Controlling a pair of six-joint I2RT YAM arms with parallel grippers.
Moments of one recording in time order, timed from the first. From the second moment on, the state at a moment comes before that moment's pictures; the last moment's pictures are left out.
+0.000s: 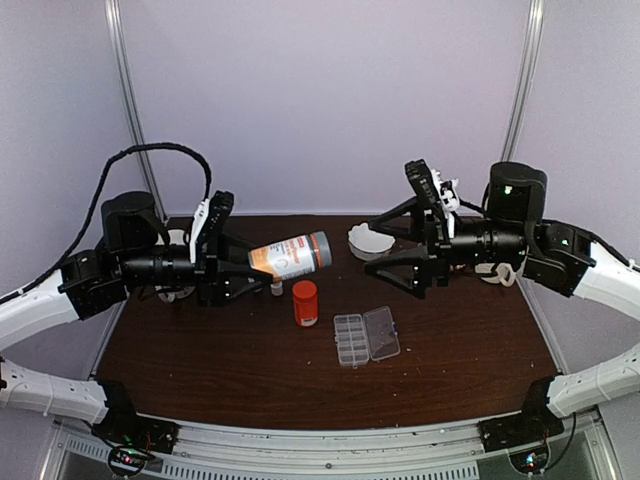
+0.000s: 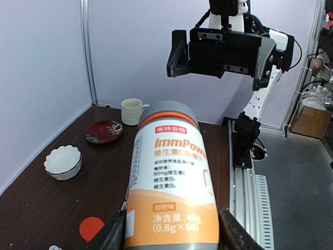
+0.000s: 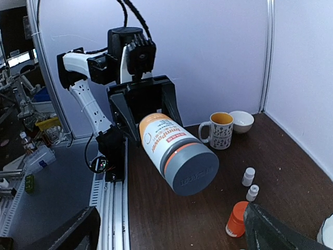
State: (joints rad) left arm -0.85 0.99 0.92 -0.12 0.51 0.04; right arm 0.90 1.08 1.10 -0.14 -0.51 -0.06
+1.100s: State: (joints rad) left arm -0.86 0.80 0.63 0.34 0.47 0.34; right arm 0.56 0.99 0.86 0.16 -0.62 1.00
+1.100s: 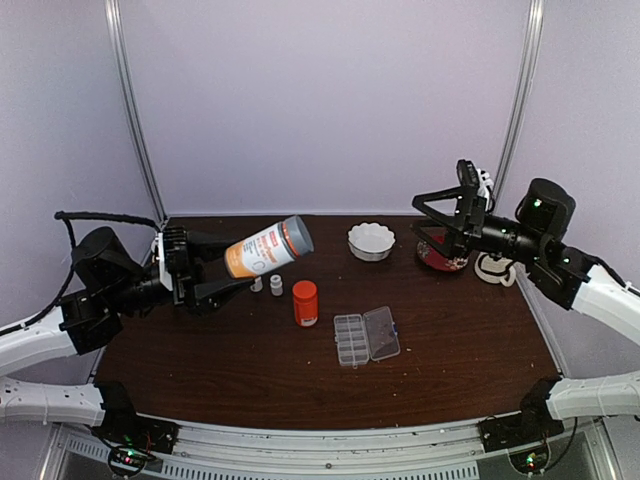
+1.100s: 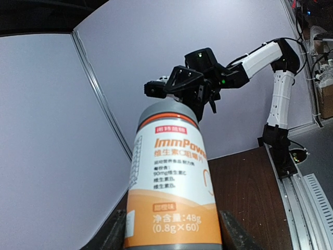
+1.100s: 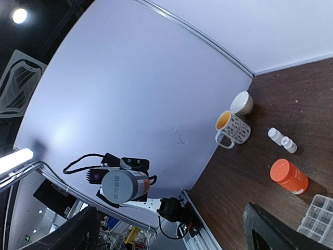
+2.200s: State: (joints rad) left arm -0.86 0.85 0.62 0.37 0.49 0.38; right arm 0.89 1.29 1.27 -0.10 -0.56 0.75
